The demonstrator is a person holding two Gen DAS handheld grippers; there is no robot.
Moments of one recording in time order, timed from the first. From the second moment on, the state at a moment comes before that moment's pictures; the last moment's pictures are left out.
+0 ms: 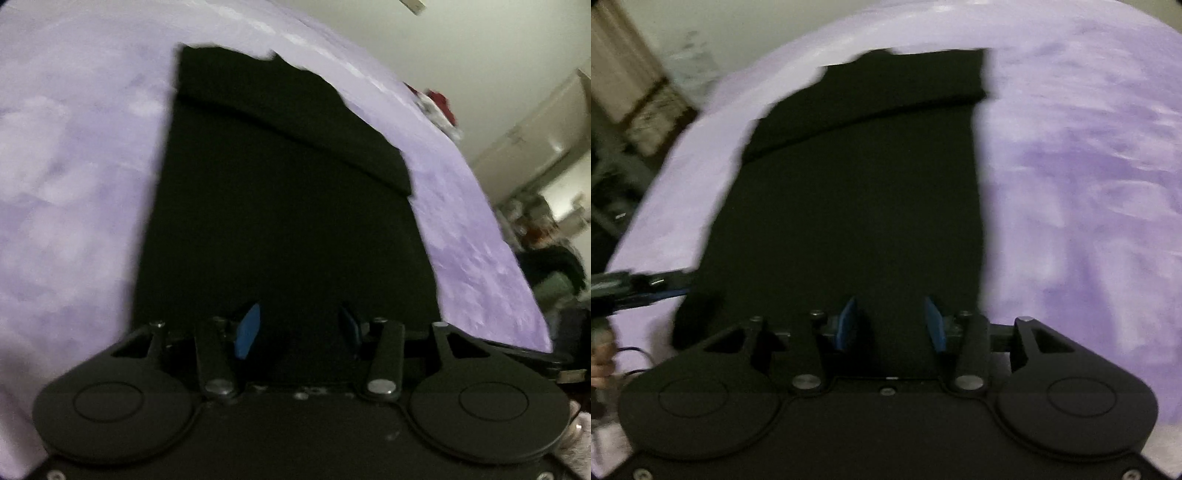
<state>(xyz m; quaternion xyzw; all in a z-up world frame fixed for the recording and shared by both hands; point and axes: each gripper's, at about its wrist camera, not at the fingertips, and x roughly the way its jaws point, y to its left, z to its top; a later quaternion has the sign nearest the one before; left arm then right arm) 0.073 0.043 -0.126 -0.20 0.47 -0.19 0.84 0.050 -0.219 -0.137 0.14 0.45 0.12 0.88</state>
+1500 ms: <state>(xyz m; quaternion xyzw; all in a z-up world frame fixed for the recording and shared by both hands) 0.074 0.144 -0.175 -0.27 0.59 -0.11 0.76 0.042 -0.310 -0.181 0.26 0.54 0.12 0.79</state>
